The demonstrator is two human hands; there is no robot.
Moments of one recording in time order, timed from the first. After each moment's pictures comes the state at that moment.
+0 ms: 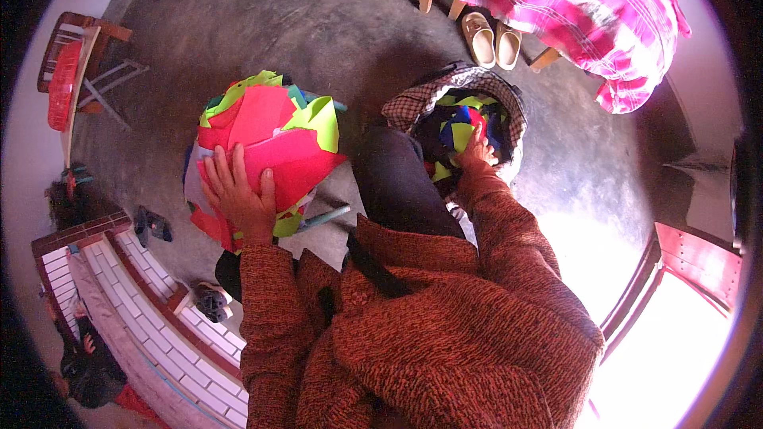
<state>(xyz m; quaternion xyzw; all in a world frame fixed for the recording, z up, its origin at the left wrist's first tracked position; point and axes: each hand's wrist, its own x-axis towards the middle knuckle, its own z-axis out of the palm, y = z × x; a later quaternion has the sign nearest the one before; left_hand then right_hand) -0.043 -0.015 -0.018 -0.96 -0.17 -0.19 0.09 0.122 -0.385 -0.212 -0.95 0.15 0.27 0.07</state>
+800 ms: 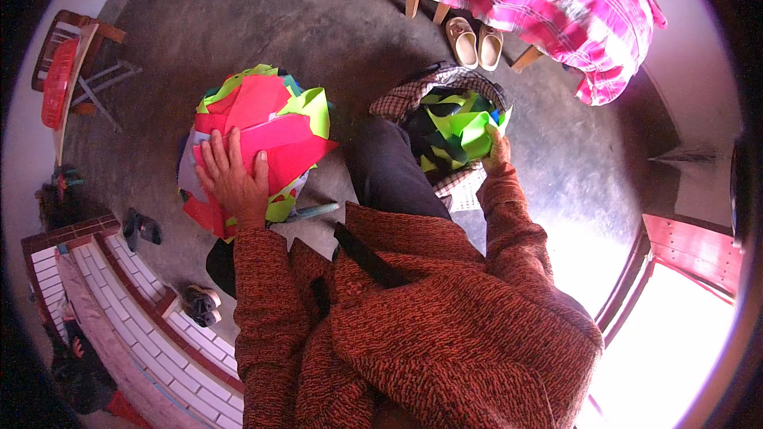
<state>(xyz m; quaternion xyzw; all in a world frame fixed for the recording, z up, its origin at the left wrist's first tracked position) -0.046 -0.022 -0.012 -0.96 -0.19 -0.20 0.10 0.116 -0.469 -0.205 -0.50 0.21 0.09 0.84</state>
